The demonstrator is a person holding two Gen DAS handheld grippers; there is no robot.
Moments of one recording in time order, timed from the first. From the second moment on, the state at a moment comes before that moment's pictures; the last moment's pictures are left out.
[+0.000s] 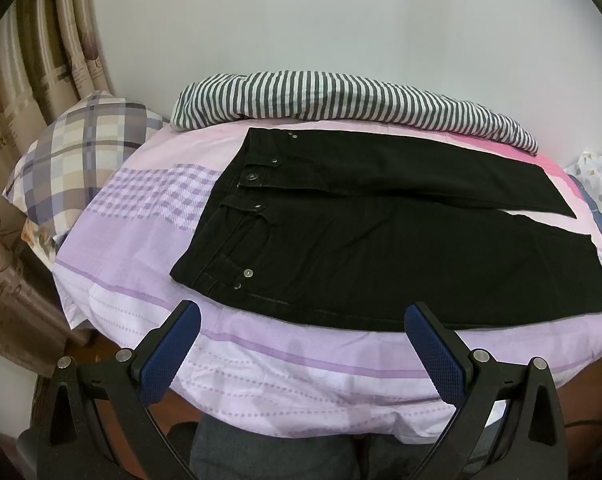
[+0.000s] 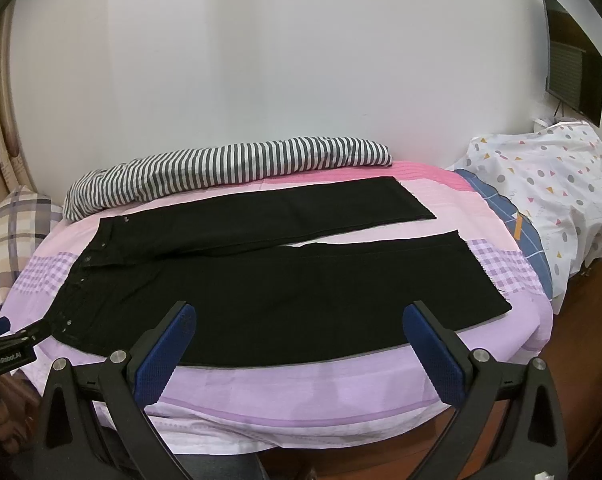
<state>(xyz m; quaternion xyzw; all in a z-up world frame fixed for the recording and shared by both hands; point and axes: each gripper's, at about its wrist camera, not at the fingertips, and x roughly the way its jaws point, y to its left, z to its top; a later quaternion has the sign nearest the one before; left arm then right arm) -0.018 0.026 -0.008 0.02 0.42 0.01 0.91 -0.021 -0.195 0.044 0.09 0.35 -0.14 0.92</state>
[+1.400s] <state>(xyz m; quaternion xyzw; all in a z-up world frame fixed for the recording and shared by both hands) 0.072 0.072 -0.009 -0.03 0.44 0.01 0.90 0.045 -0.202 0.026 0.14 0.39 -0.10 0.91</state>
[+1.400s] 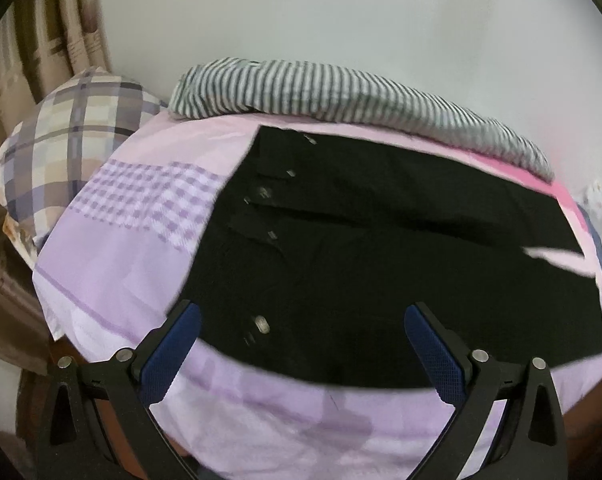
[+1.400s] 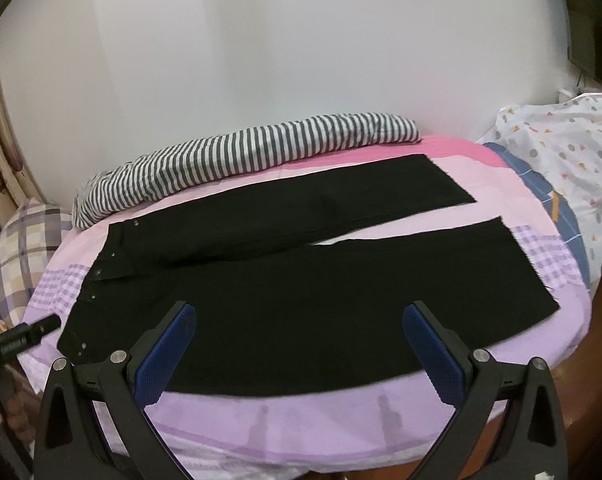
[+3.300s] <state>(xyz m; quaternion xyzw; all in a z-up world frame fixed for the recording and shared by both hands) 0.386 0.171 -0.094 -0.27 0.46 -0.20 0.82 0.412 -0.156 -0.091 0.02 0.54 0.19 0.82</state>
